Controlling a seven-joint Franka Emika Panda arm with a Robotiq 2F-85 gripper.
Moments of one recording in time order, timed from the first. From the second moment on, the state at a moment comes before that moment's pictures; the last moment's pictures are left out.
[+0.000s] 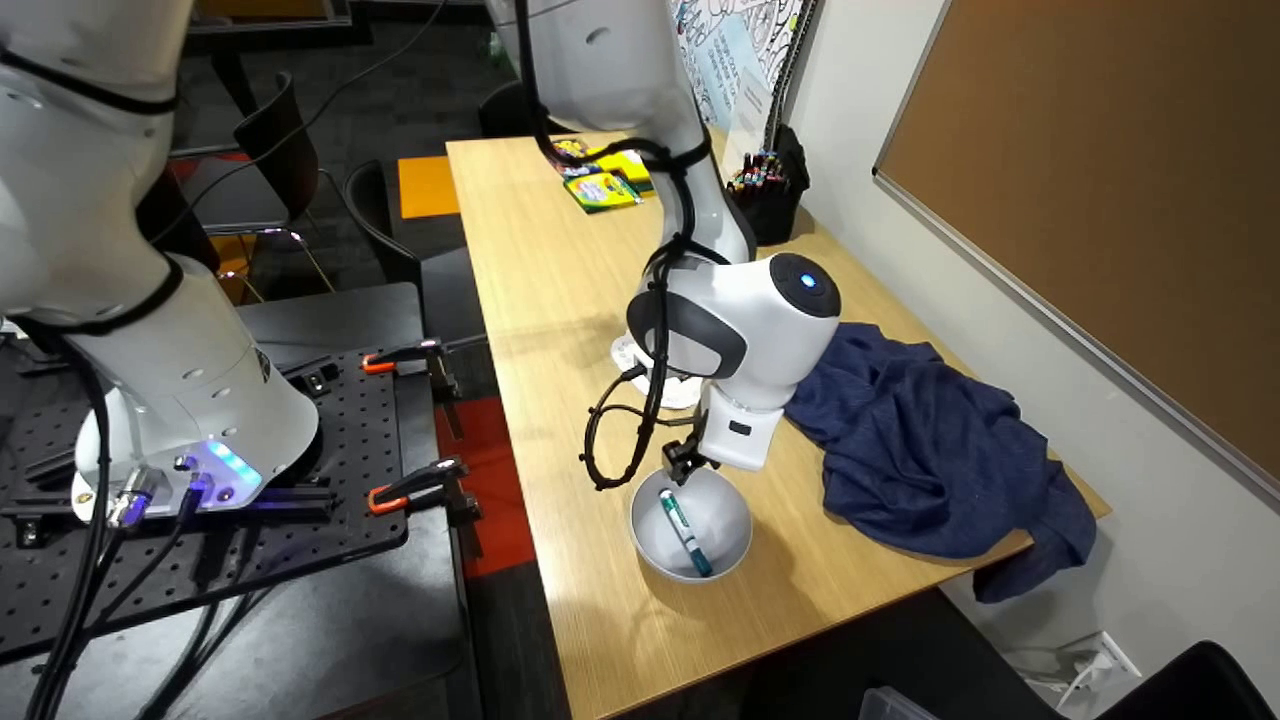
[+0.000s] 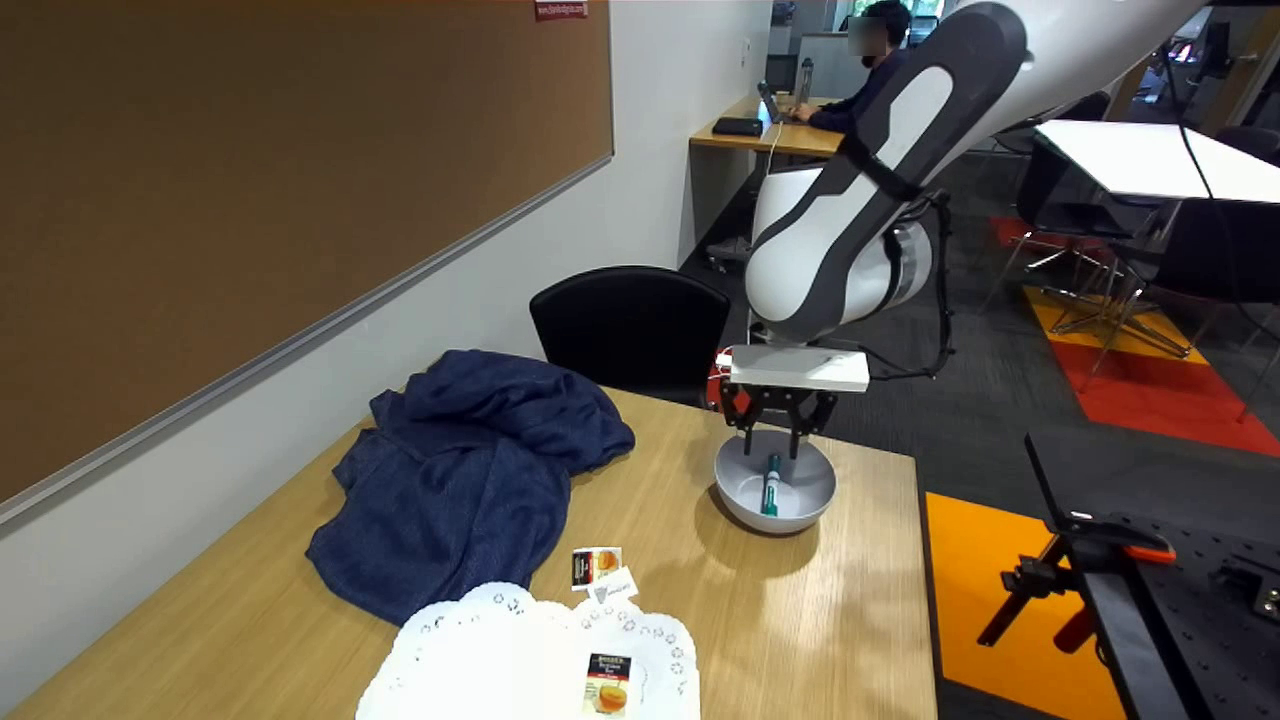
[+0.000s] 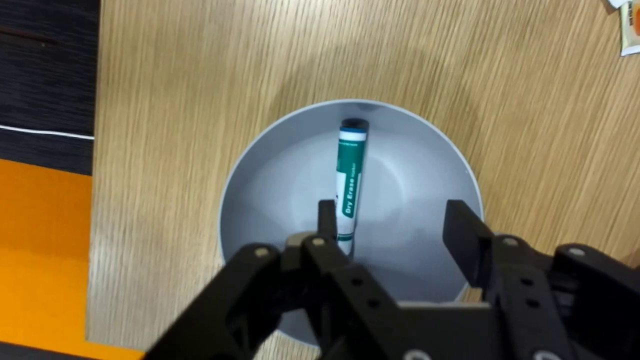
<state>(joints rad) -0.14 0.63 -0.21 -2.12 0.42 2.63 0.73</state>
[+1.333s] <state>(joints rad) -0.08 0.33 -0.21 -2.40 0.42 2.80 0.73</state>
